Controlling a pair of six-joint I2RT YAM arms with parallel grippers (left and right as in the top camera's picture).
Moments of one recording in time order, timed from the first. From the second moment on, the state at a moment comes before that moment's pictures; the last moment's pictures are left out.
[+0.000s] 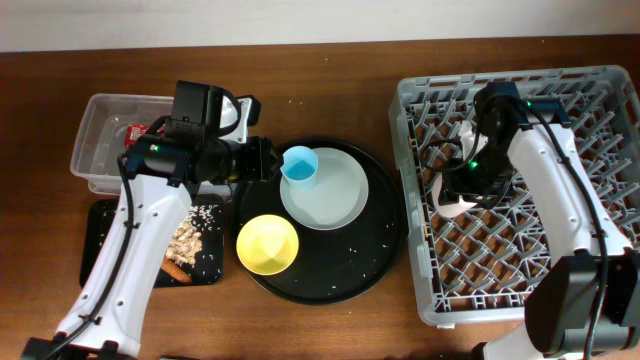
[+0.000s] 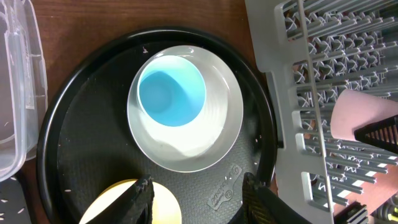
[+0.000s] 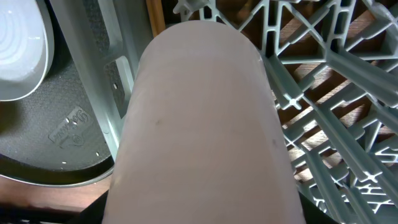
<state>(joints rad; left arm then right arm) -0.21 1.52 1.40 -0.92 0.40 -0.24 0.01 1.73 1.48 -1.38 -0.14 0.06</state>
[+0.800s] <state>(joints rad) -0.21 1.52 1.40 -0.92 0.40 -0.24 0.01 1.73 1.47 -1.35 -0.13 0.08</state>
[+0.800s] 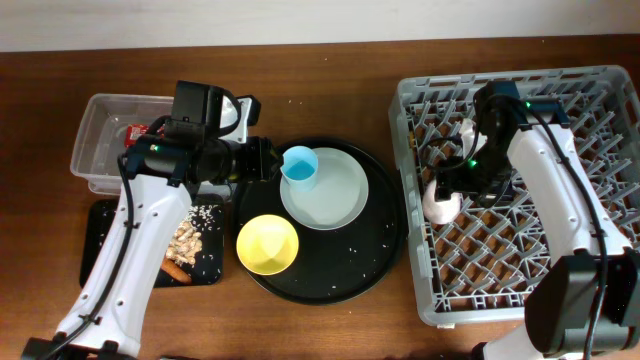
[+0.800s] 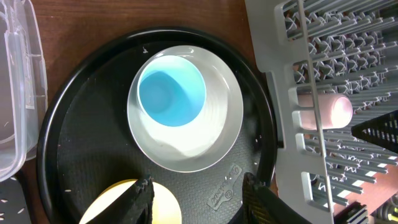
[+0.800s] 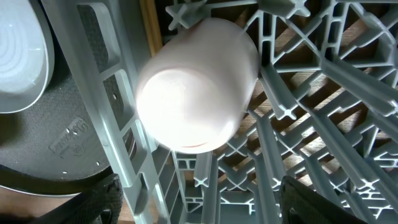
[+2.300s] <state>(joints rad) -0.18 1.61 1.42 -0.55 1.08 -0.33 -0.12 1.72 1.96 -1.69 -0.84 -0.42</state>
